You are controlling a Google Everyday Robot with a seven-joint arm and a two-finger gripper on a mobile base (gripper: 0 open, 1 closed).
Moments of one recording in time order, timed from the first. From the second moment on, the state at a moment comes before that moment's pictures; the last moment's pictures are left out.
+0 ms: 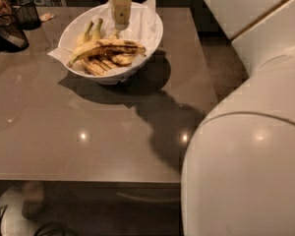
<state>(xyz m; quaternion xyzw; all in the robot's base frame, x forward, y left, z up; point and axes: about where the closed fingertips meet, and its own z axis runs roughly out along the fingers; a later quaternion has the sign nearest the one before) 0.649 0.057 1.055 -0.75 0.61 -0.10 0.22</state>
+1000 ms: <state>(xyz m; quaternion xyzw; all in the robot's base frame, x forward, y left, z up) 0.694 0.075 0.987 -0.72 0.65 0.06 0.23</state>
